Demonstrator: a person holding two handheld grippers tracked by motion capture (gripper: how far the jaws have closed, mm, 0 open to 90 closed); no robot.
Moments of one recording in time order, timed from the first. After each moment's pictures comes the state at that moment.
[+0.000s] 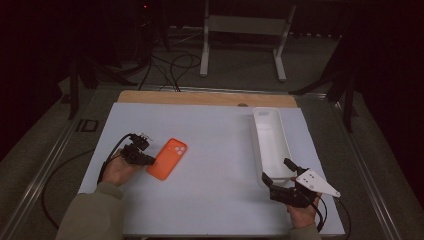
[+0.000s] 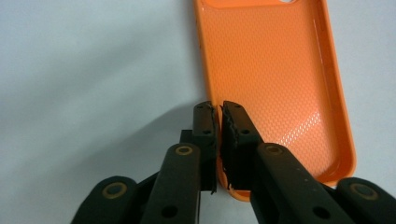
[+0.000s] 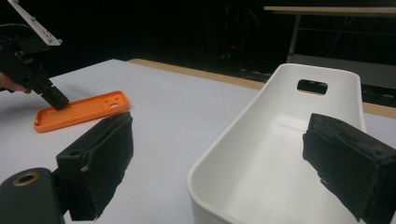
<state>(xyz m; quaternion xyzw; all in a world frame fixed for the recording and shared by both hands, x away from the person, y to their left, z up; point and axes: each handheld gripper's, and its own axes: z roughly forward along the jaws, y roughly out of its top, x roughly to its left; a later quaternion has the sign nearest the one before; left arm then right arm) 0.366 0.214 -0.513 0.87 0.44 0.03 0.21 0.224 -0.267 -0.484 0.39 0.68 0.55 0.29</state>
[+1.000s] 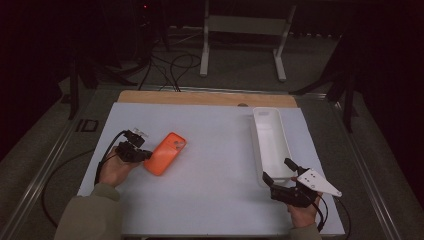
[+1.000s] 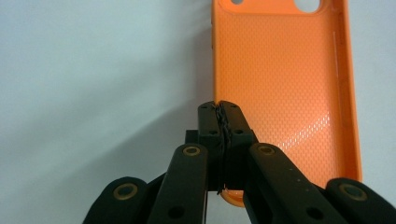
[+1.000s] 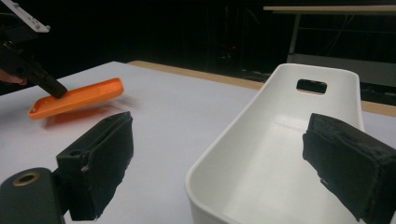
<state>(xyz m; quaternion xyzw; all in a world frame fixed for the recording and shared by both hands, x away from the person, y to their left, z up) 0.358 0.221 -0.491 0.85 0.45 0.09 0.24 0.224 -0.269 -0.483 0.39 0.68 0.55 0.29</state>
